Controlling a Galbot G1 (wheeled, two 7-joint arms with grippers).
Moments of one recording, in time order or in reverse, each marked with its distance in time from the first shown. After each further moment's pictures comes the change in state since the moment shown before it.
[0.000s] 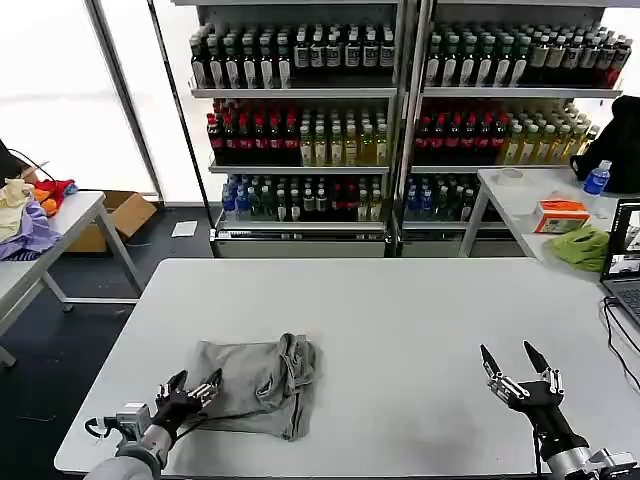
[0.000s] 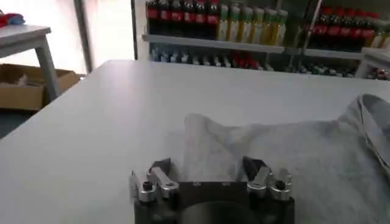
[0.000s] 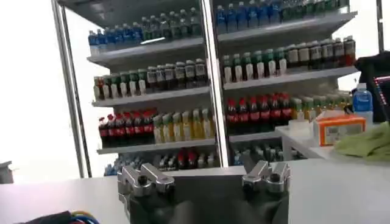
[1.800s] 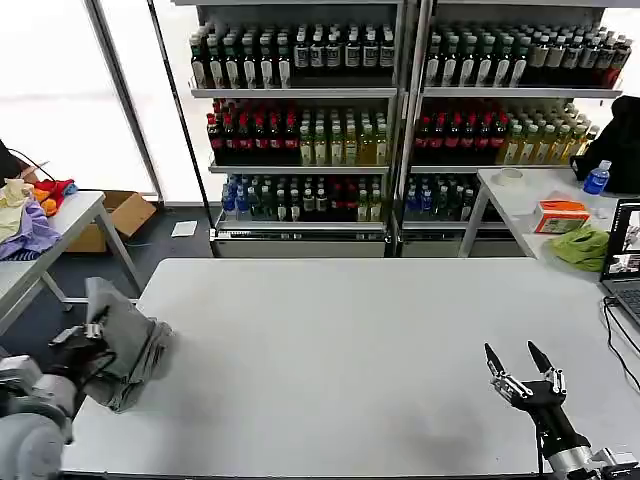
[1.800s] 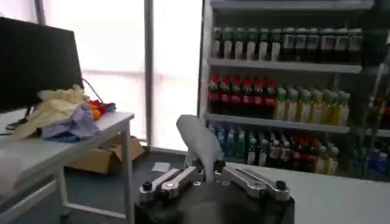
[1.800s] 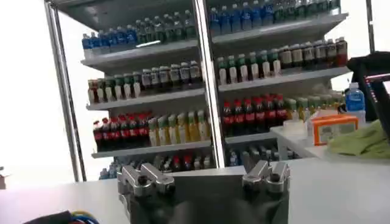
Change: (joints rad) left arm -0.045 0.122 -0.294 -0.066 -0.160 -0.024 -0.050; right arm 0.008 -0.009 0.000 -0.031 0.022 0.030 0.009
